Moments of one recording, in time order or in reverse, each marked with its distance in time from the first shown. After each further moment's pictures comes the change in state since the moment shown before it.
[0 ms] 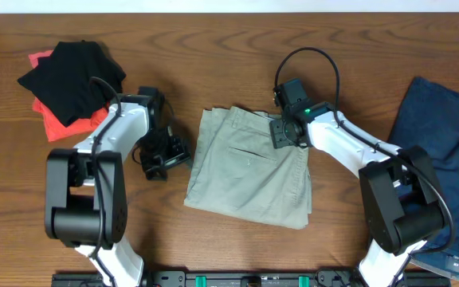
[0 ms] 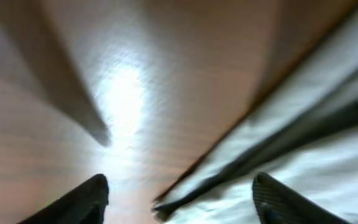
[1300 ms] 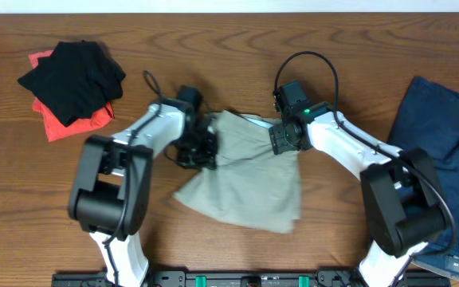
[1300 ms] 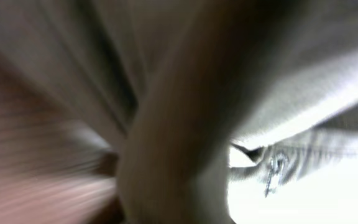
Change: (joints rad) left arm -0.167 0.090 0.042 0.138 0.079 0.154; right arm 0.005 -0.027 0.000 -0.093 -0.004 0.000
